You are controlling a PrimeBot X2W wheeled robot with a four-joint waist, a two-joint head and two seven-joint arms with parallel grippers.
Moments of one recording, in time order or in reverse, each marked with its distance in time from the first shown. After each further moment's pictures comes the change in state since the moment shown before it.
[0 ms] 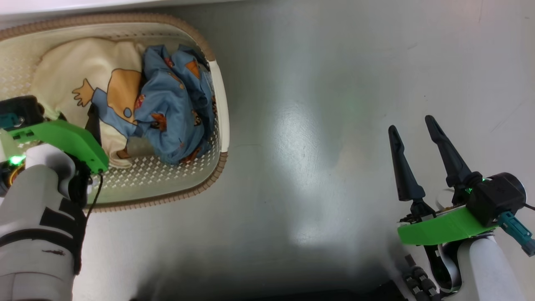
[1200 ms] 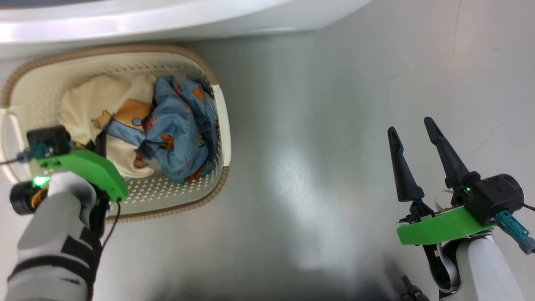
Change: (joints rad) left arm 0.108 0.001 -0.216 -0.059 -0.136 -0.001 -0.089; right arm -0.006 0.000 -0.003 0.019 0.001 0.000 0.000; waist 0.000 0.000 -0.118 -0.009
